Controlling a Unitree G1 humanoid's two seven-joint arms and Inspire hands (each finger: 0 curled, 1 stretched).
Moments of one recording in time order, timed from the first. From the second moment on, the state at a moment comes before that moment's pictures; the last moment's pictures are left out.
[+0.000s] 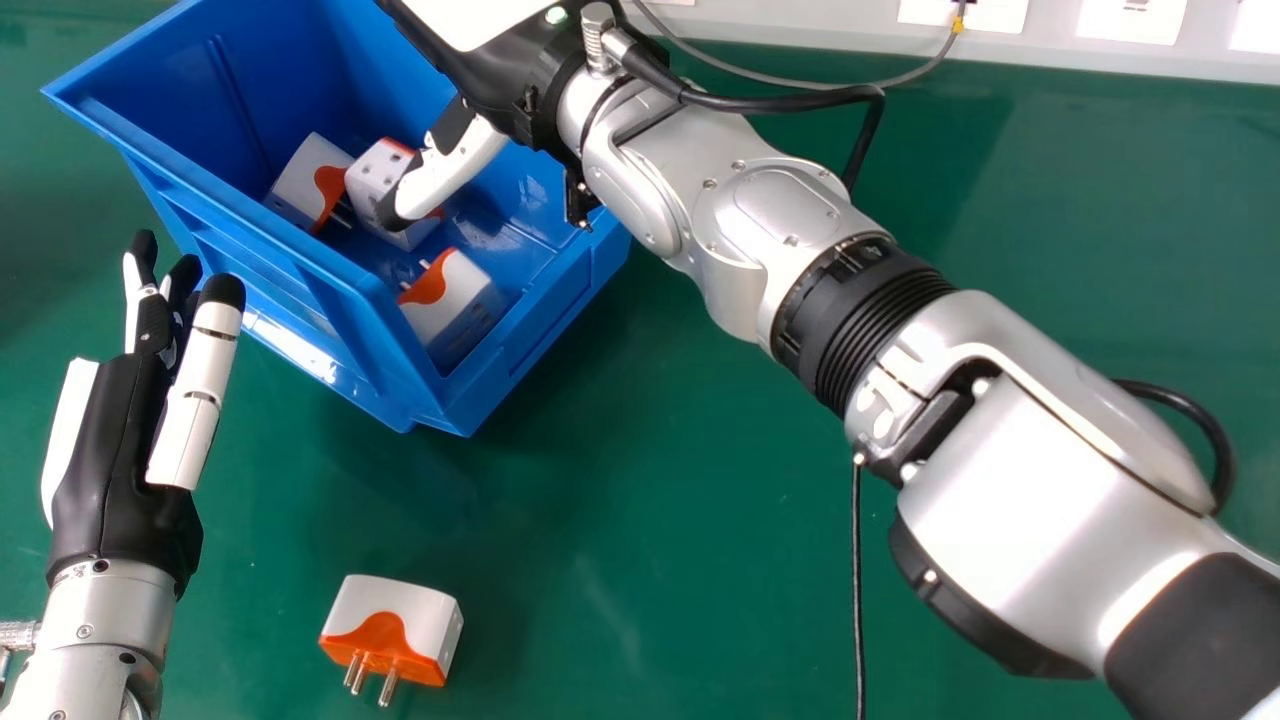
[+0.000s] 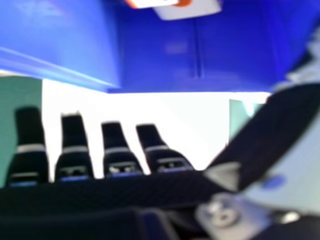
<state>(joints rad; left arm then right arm) 0.15 0.25 0.30 -0.05 -0.12 -0.06 -0.13 -1.35 0.09 0.70 1.21 -0.88 -0.04 -0.17</state>
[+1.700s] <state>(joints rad) 0.14 0.28 0.33 0.02 -0.10 -0.08 -0.11 0.04 -0.47 0.40 -0.40 -0.91 -0.21 -0.06</state>
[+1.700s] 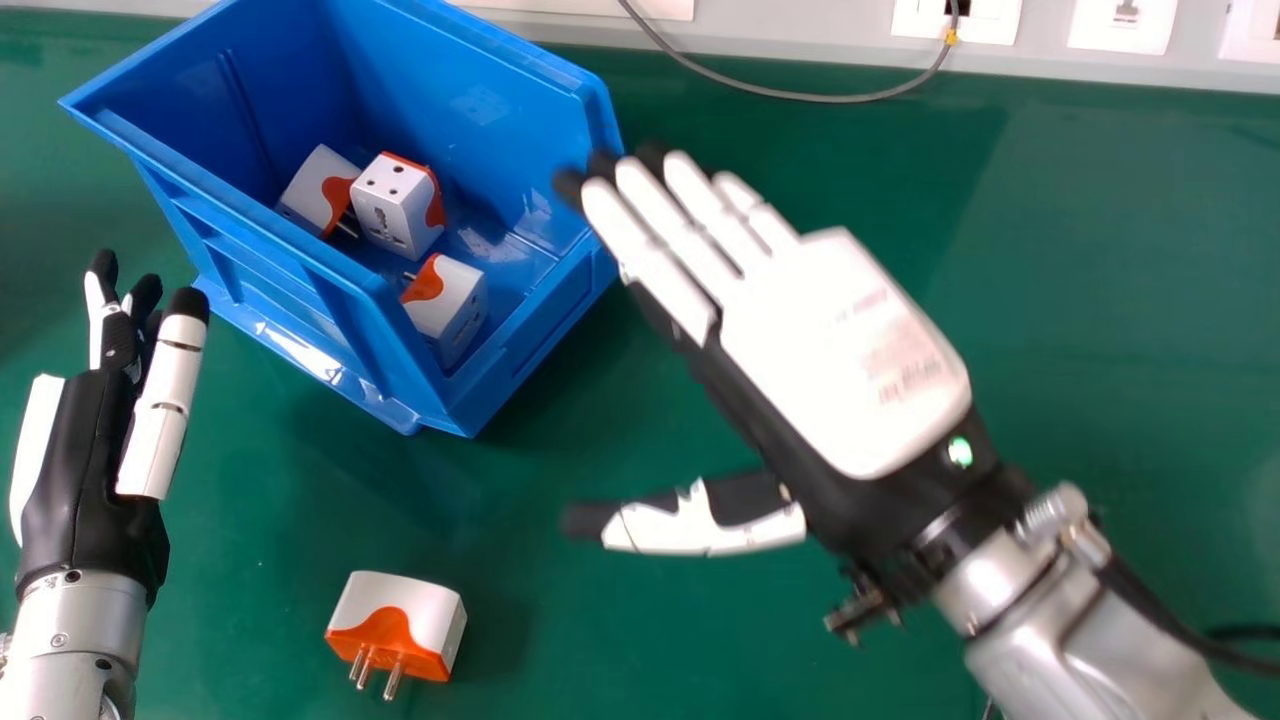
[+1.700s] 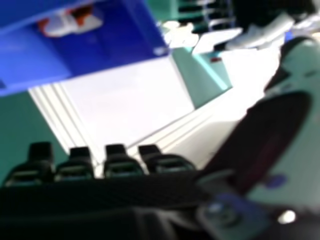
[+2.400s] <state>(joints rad) 0.17 0.29 0.33 0.06 -0.08 -0.15 -0.11 -0.08 -0.56 0.44 -0.26 -0.84 -0.60 0.09</state>
